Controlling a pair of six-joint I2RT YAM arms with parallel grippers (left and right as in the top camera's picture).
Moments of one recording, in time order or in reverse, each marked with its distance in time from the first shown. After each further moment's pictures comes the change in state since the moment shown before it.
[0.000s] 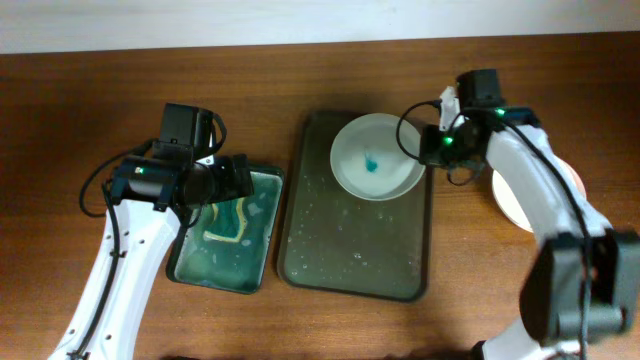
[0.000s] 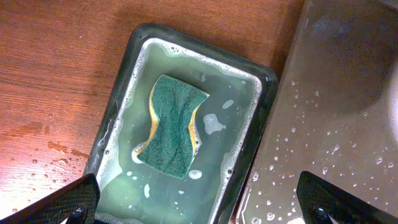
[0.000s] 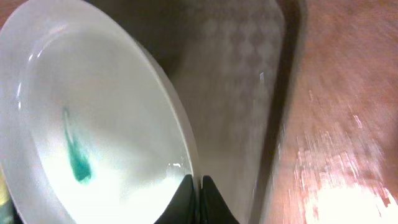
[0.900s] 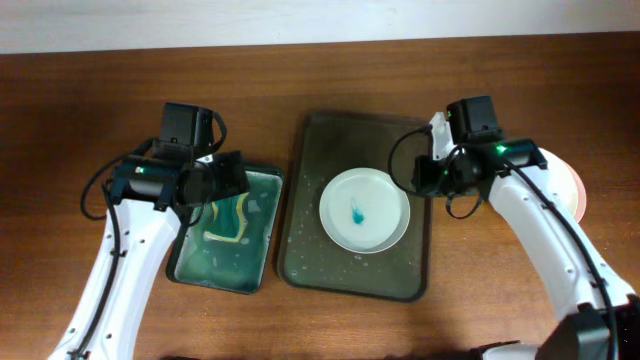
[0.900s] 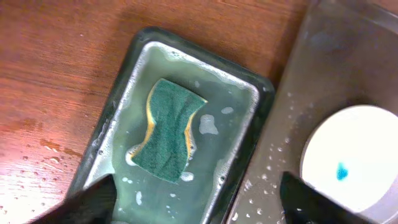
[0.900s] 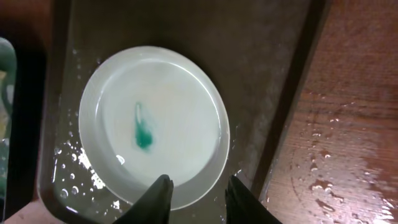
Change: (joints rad) left arm -0.001 0.006 -0.002 0.021 -0.011 -0.063; right arm 0.099 -0.216 -0.164 -0.031 0.052 -0.042
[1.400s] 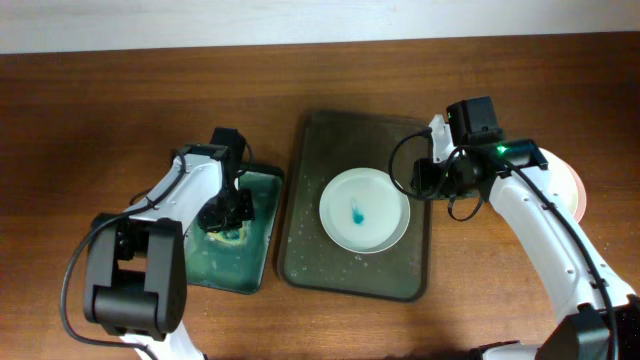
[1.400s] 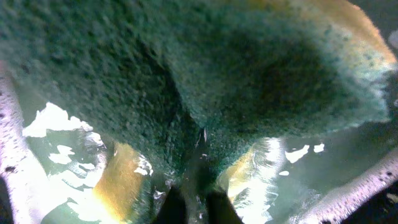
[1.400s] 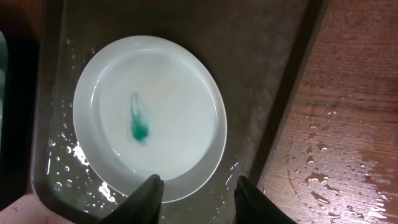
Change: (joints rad) left arm 0.006 0.483 -0.106 0.051 0.034 0.075; right arm 0.000 0.000 0.000 -0.022 0.007 -0.015
